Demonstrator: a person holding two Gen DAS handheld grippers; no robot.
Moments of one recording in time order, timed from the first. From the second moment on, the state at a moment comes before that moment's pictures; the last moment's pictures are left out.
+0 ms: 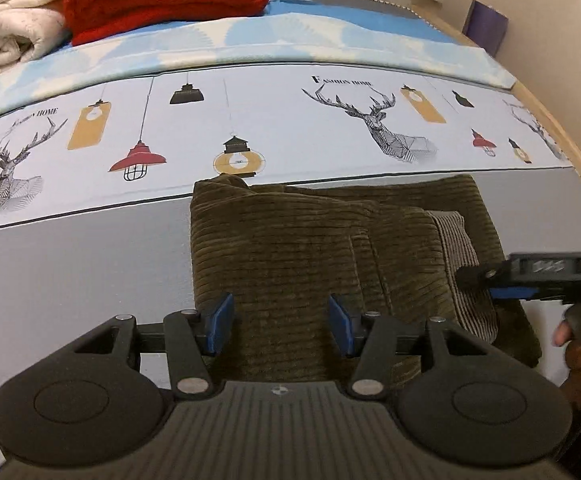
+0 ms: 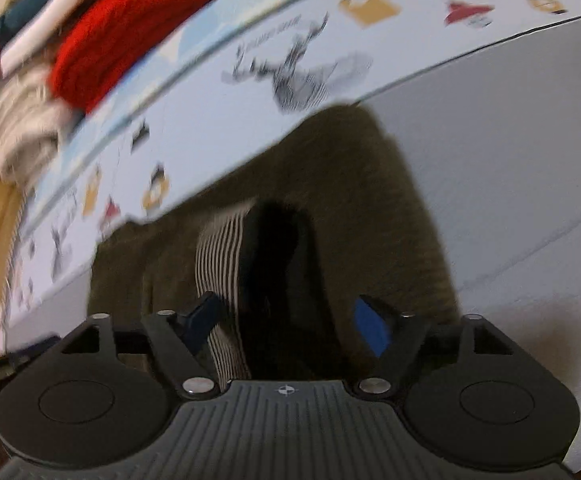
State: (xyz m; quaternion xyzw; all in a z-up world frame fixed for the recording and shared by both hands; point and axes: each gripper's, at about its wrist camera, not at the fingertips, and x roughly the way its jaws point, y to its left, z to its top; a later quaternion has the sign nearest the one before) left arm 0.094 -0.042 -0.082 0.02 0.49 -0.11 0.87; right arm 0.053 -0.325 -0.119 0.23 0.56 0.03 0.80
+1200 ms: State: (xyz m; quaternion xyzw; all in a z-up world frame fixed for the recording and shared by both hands) left arm 0.068 -0.049 -0.096 0.05 0.53 -0.18 0.83; right arm 0.027 -0.366 -0.072 0.14 0.49 0.00 0.86
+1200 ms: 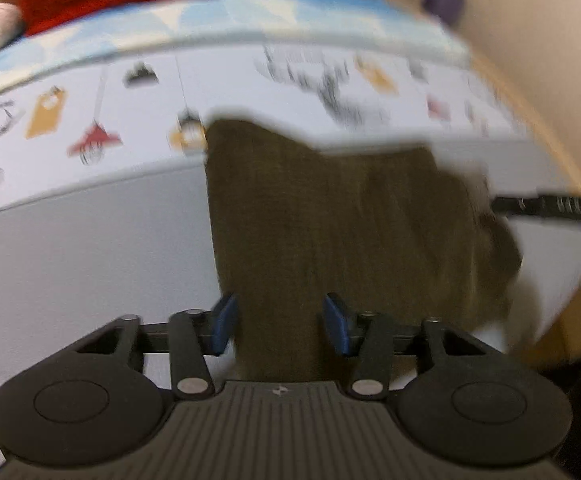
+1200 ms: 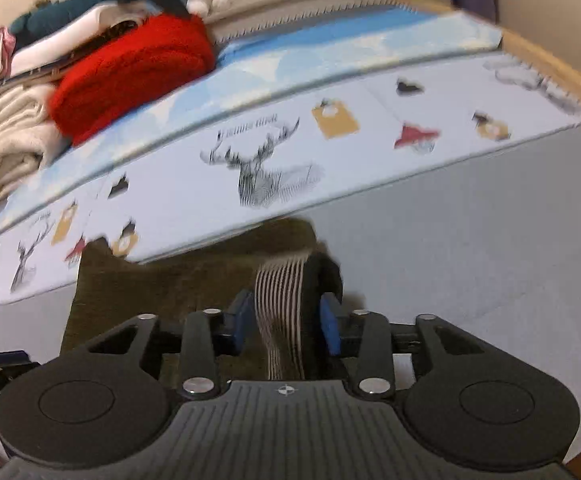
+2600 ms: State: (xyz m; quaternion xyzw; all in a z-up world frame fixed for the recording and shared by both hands) left arm 0.241 0.050 -0.085 -0.15 0.46 -0.16 0.86; right arm 0.120 -0.342 -0.069 0.22 0.41 0.20 0.86
